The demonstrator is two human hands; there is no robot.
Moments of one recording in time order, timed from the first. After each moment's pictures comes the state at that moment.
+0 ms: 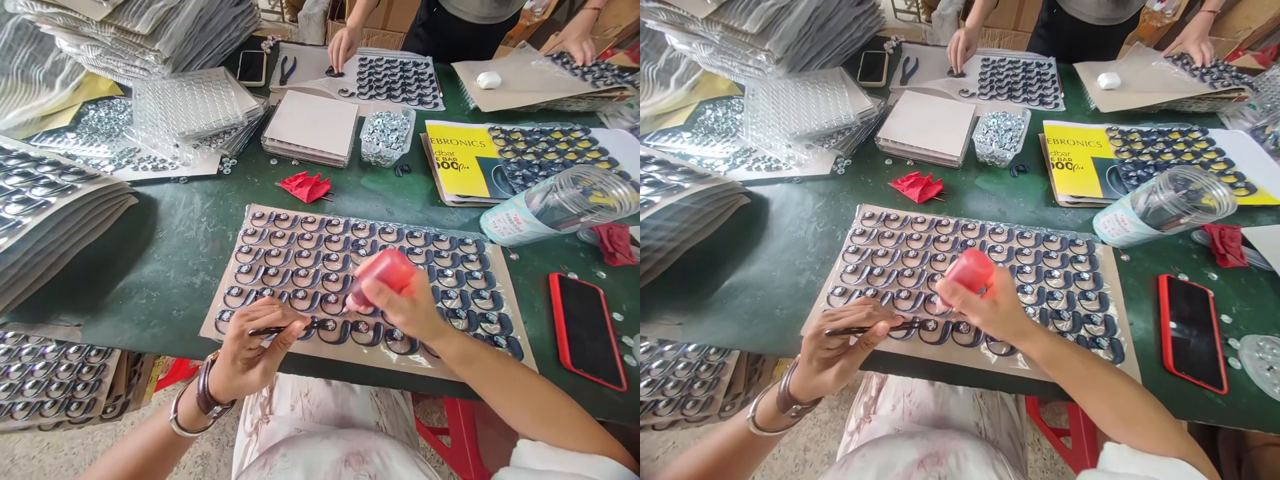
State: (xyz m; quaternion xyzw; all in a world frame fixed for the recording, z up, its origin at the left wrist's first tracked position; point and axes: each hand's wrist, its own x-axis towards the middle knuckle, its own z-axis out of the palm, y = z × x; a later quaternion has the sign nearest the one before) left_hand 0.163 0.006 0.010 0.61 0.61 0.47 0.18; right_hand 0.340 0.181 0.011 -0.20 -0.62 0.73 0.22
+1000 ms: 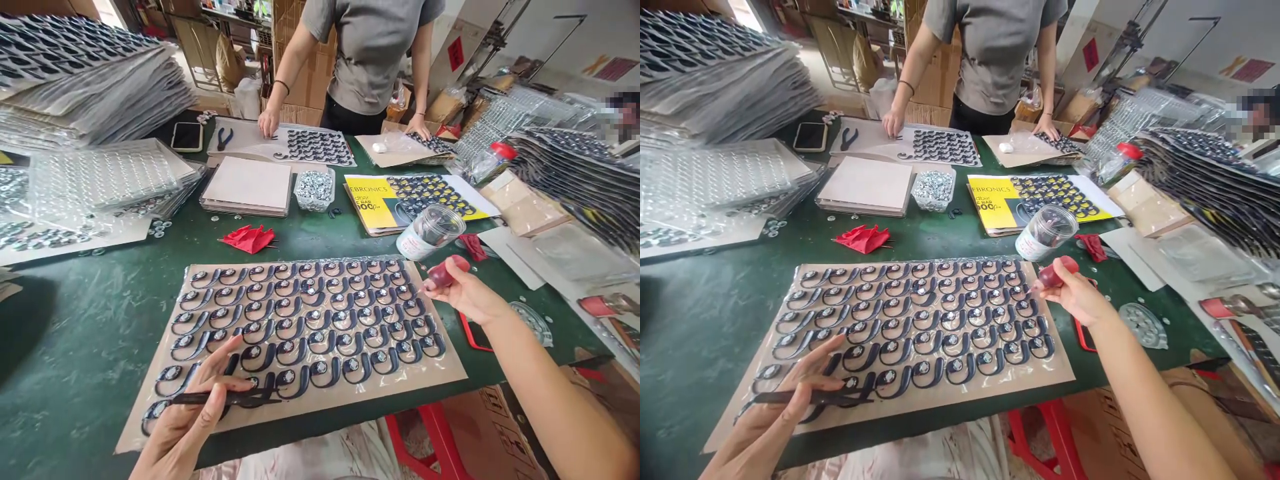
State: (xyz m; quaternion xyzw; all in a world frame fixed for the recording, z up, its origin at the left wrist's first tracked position) left_hand 0.156 -0.015 -0.002 0.37 0.74 0.41 0.39; right_hand 0.537 0.319 0.018 -0.51 -0.43 0.69 0.29
